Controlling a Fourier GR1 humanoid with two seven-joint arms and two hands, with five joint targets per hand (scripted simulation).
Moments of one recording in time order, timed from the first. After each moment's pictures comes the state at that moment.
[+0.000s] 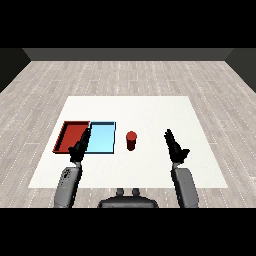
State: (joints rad) left arm -0.04 0.12 -0.03 -1.59 -0.03 -0.01 0.01; right arm -0.03 -0.07 0.01 -1.58 -0.03 0.01 -0.05
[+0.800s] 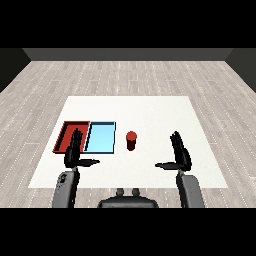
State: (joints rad) left arm 0.03 0.08 0.06 -1.62 0.06 -0.07 -0.38; right arm 0.09 -0.08 -0.02 -1.70 -0.09 0.12 -0.27
